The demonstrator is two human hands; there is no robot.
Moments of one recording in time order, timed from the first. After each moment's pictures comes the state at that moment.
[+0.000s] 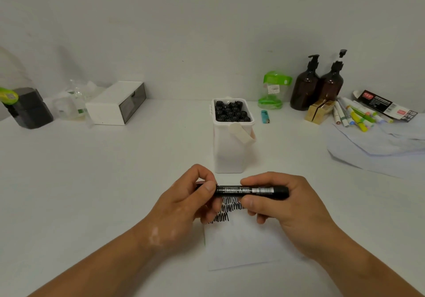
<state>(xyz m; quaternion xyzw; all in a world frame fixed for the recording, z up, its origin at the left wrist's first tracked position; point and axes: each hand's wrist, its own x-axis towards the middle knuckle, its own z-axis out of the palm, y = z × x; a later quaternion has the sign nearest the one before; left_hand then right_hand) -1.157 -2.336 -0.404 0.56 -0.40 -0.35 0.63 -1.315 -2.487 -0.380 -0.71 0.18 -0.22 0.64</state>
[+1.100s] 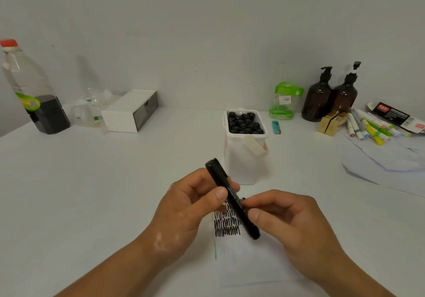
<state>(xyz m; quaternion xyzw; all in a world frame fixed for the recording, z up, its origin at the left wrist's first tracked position) -1.154 -2.334 -0.399 0.53 -0.40 -0.27 0.69 -1.310 -2.472 -0.382 -0.74 0.13 -0.24 0.62</state>
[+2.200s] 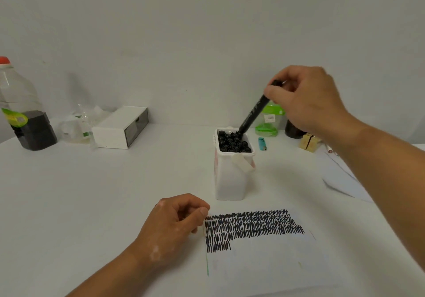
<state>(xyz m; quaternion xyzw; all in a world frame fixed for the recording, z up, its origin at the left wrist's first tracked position) -1.127 -2.327 -0.408 0.72 -0.40 -0.18 0.54 -1.237 -2.573 -0.219 -0.85 0.21 -0.43 0.22</state>
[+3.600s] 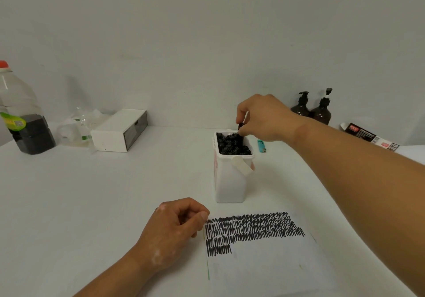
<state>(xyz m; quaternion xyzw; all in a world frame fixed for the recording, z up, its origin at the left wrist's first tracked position) -1.129 -2.328 -0.408 0.72 -0.40 -0.18 0.53 -1.183 -2.577 -0.240 -0.96 0.21 -0.16 0.06</state>
